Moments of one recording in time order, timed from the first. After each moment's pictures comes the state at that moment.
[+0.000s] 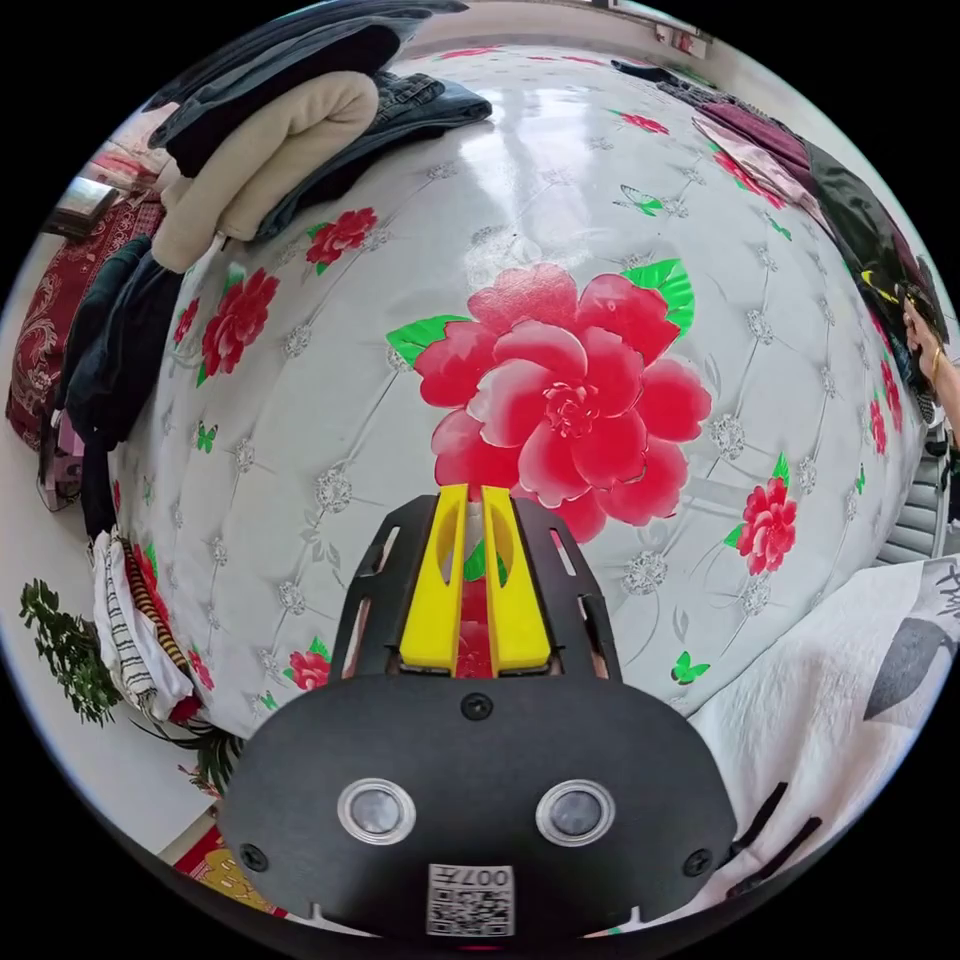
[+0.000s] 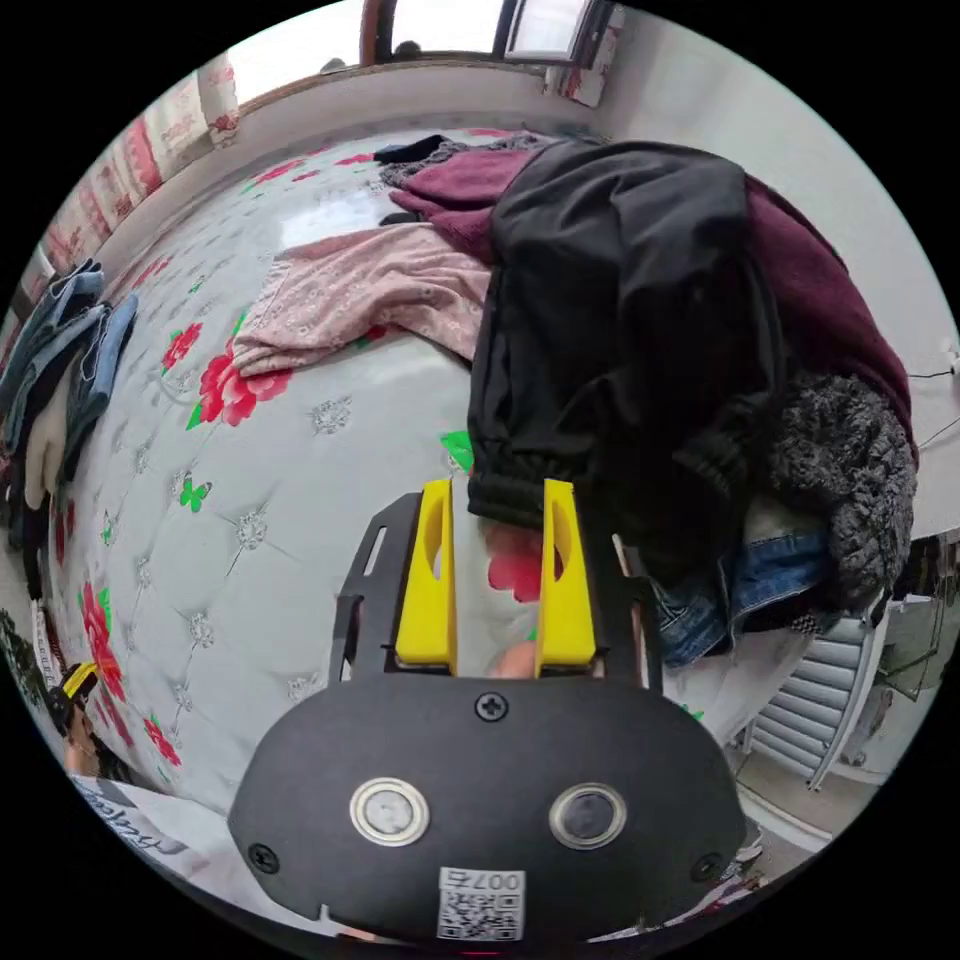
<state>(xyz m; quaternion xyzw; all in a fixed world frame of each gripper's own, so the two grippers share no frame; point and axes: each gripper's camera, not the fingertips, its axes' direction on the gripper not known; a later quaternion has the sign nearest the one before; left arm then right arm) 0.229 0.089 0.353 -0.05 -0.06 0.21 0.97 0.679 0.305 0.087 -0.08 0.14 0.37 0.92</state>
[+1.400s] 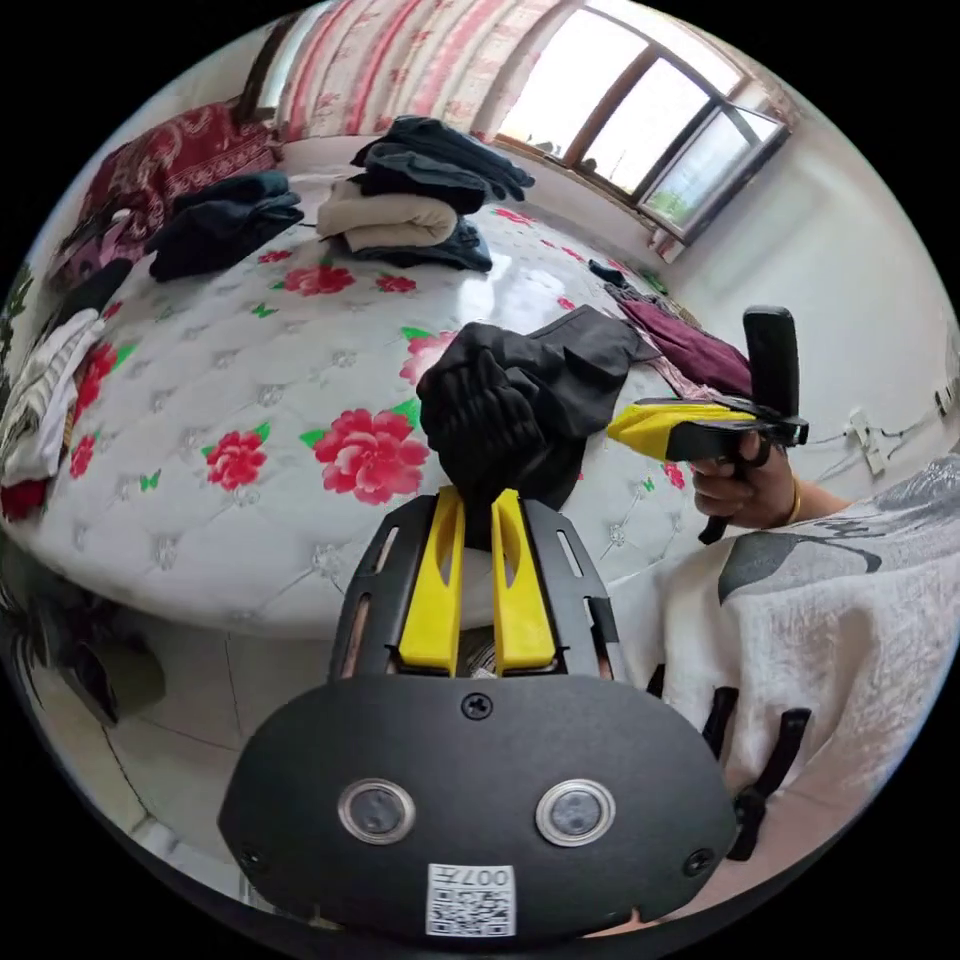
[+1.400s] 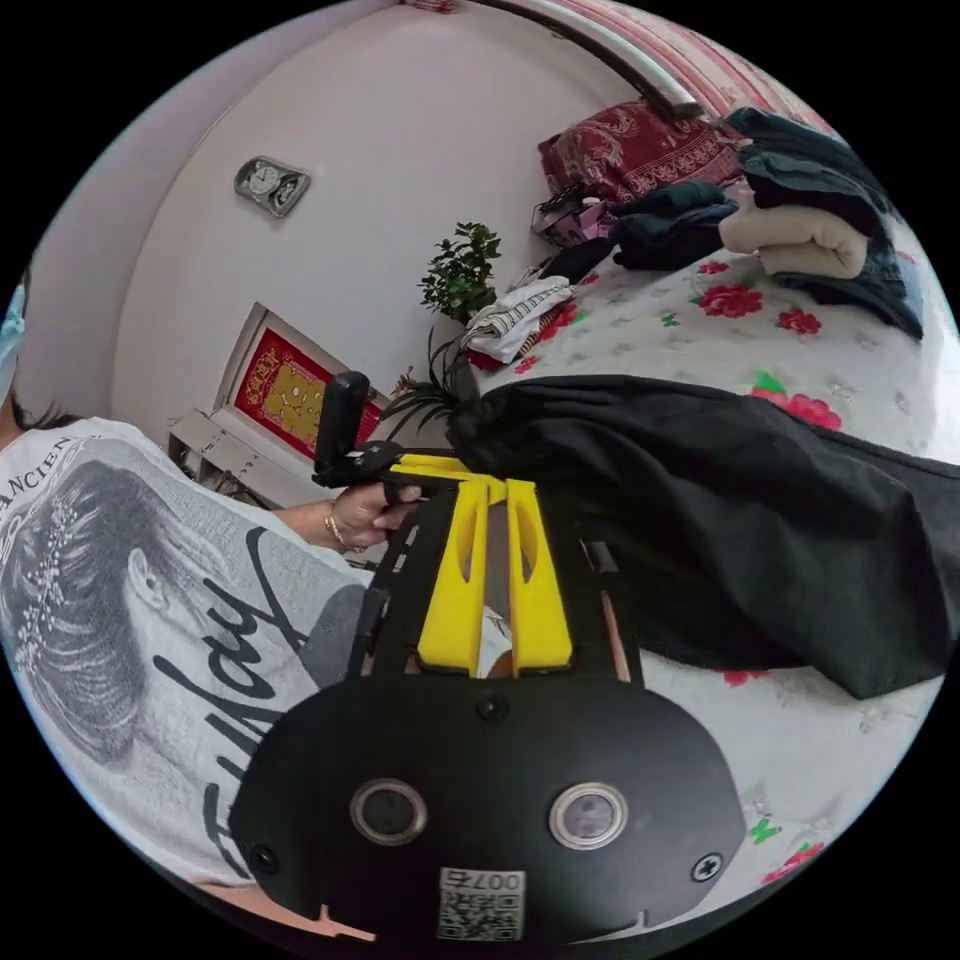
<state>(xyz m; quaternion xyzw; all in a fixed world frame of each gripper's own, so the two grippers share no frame) 0.002 0.383 0.250 0.14 0.17 0.04 0.97 0.246 0.303 0.012 0.00 -0.41 -0.17 0.90</state>
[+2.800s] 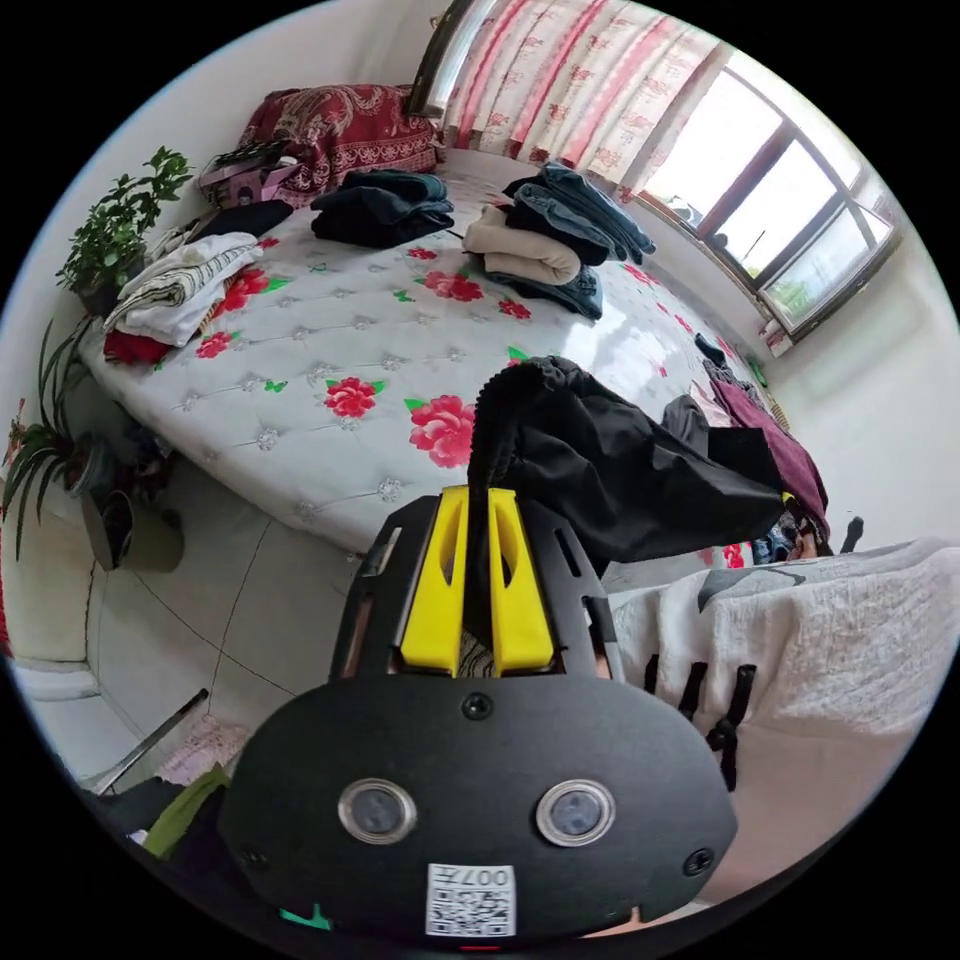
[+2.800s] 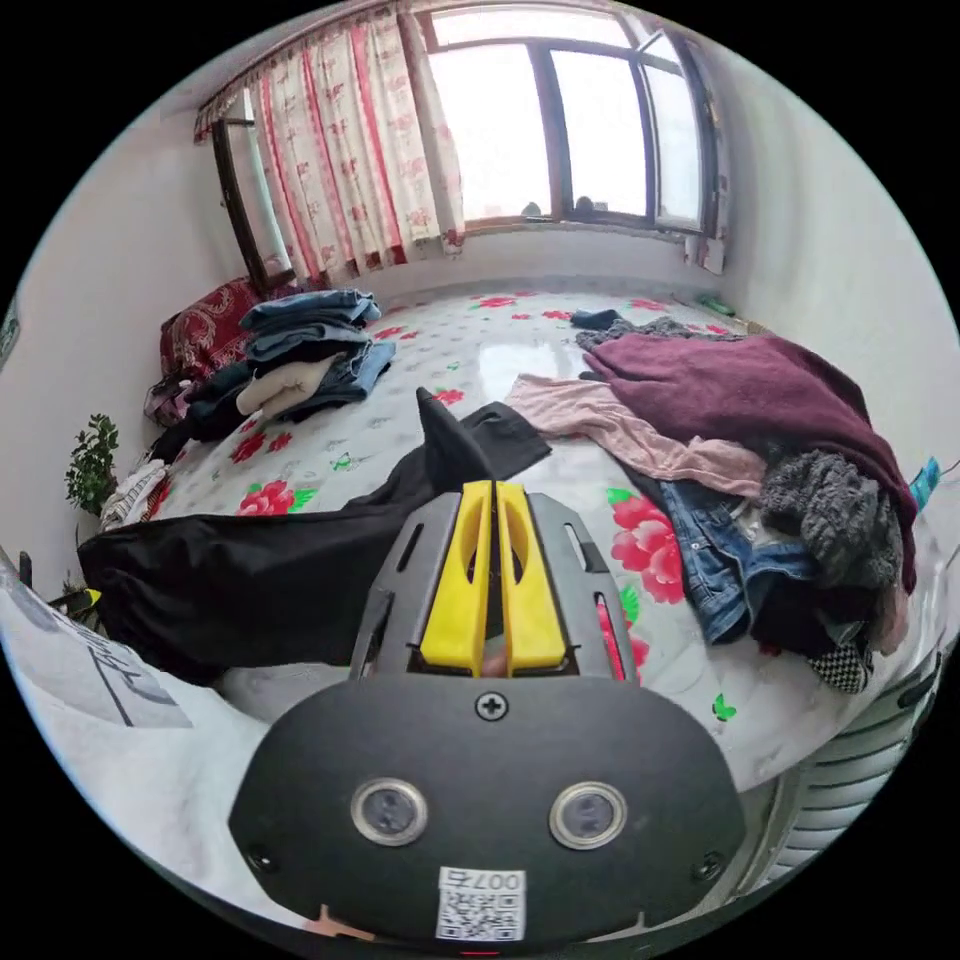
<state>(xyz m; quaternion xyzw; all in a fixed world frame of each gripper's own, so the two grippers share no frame) 0.009 0.474 0.196 0.16 0.11 -0.11 0.97 0.481 0.448 -0.174 0.22 0.08 0.17 0.96</state>
